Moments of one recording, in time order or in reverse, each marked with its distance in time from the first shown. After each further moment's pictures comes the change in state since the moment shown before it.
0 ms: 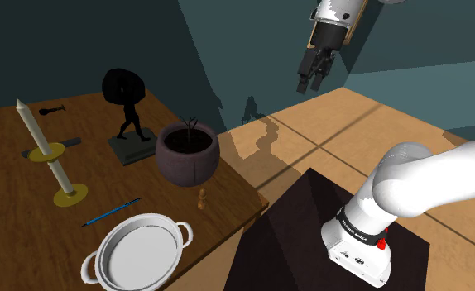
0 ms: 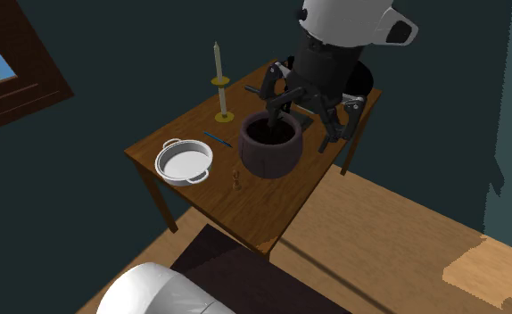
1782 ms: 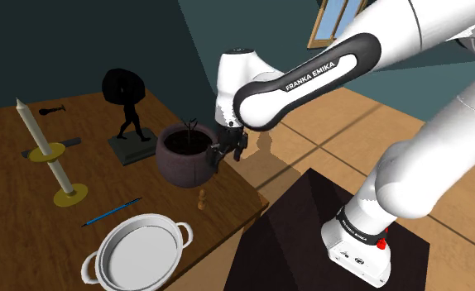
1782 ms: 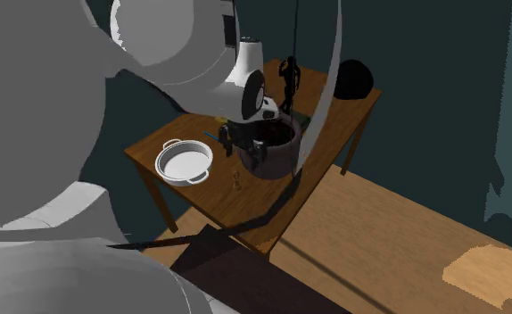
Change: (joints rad) arm 0.084 0.605 0.412 -0.145 0.016 0.764 0.436
